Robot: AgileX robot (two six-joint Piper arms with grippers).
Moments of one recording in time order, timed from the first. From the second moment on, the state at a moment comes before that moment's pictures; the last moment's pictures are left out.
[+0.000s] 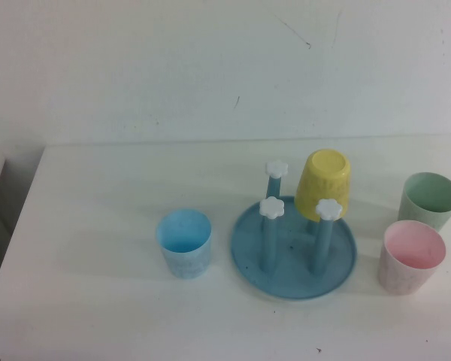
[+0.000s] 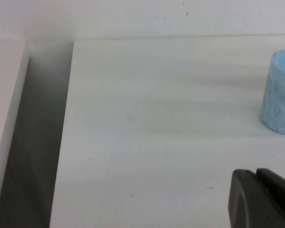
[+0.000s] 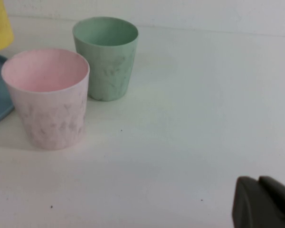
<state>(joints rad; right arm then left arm) -0.04 -0.01 0.02 -0.05 0.44 -0.05 -0.09 -0.01 0.02 -0.17 0.37 0.05</state>
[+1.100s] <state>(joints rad) -0.01 -0.01 0.02 -0.05 0.44 -0.05 -0.09 -0.01 0.02 -0.17 0.37 0.05</state>
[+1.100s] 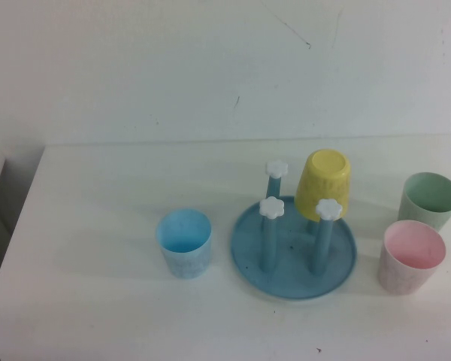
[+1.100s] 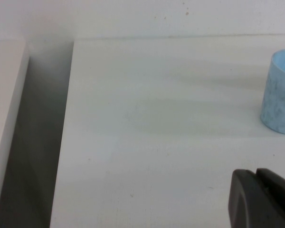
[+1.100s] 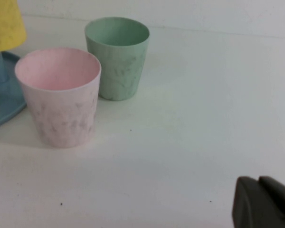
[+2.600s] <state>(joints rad) -0.01 -0.01 0.03 -0.13 -0.39 -0.11 -0.09 -0.01 0.03 -0.18 -0.34 0.04</state>
